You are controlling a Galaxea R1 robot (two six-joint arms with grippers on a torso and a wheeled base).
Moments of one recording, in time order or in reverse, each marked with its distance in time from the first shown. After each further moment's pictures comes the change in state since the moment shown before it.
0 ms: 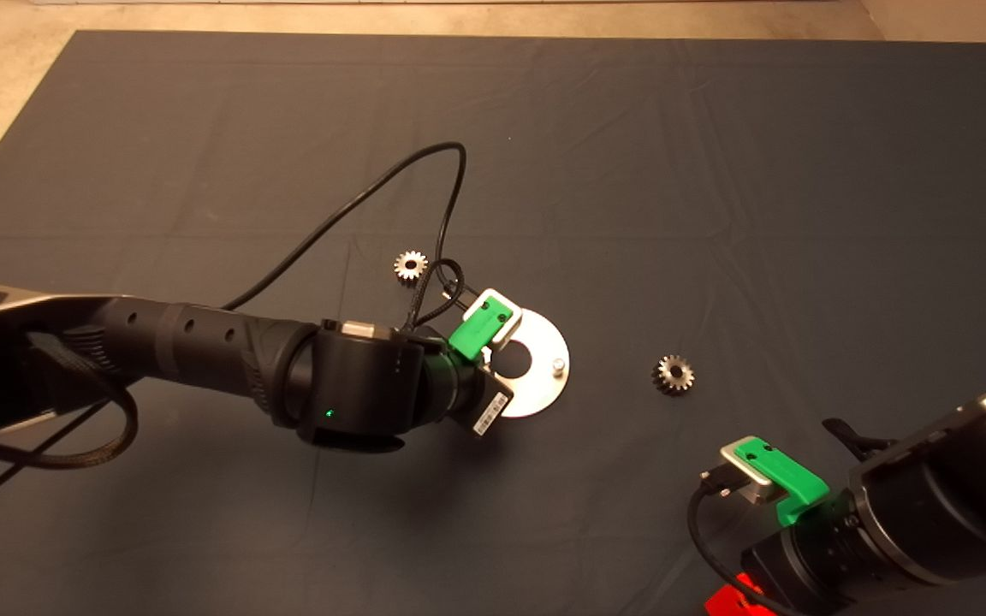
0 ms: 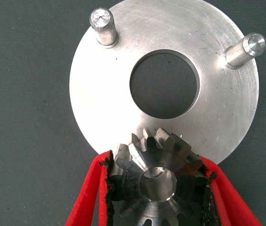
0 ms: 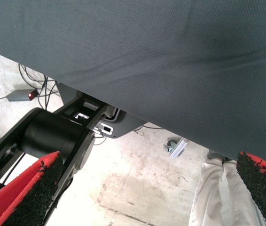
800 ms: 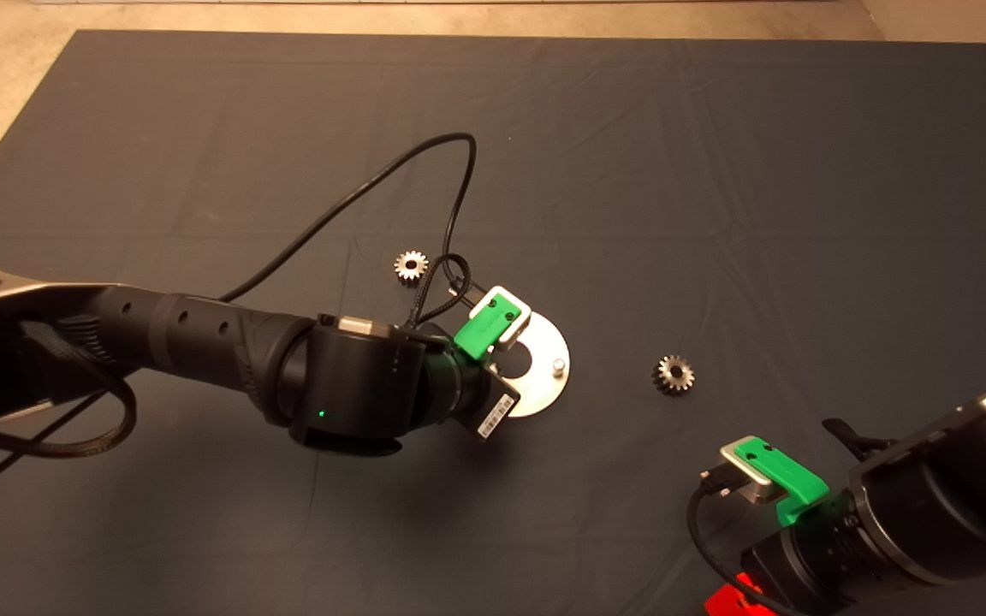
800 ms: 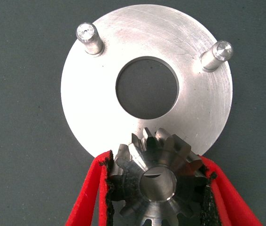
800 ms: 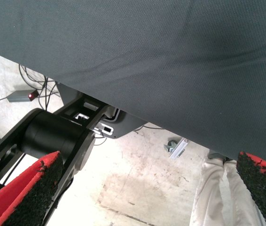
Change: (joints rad) left arm -0.027 0.005 0.035 -0.027 0.003 -0.009; right arm 0.000 0.000 0.000 0.000 0.000 0.003
